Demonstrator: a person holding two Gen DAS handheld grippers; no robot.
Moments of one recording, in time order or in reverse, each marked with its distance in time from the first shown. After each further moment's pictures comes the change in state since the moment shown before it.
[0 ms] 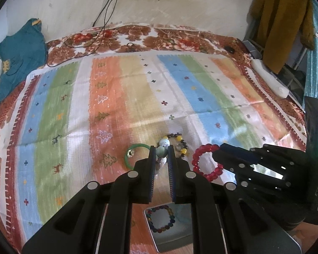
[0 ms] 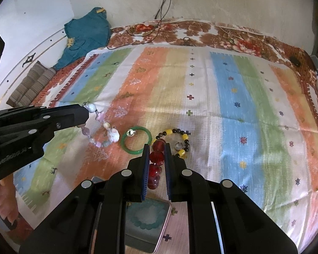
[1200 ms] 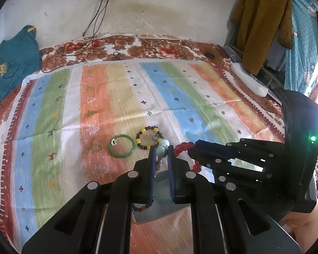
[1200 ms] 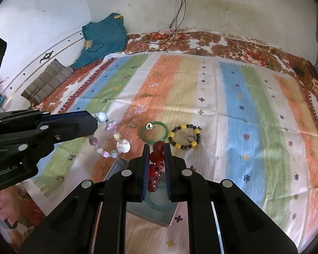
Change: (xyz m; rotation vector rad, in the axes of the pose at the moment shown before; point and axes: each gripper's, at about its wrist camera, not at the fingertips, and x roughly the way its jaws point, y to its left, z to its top) left arm -0.059 -0.027 -0.043 0.026 -0.065 -0.087; right arm -0.046 0.018 -0.031 -0.054 -0.056 0.059
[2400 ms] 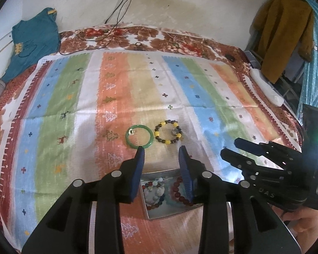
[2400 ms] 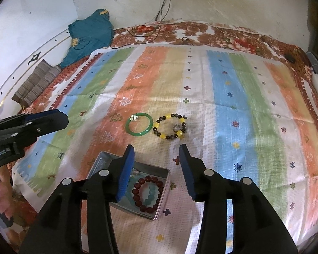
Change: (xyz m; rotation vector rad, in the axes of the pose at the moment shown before) left arm 0.013 0.030 -0.008 -0.125 0.030 0.088; right arm 0.009 -0.023 -0.008 0.061 0.048 -0.050
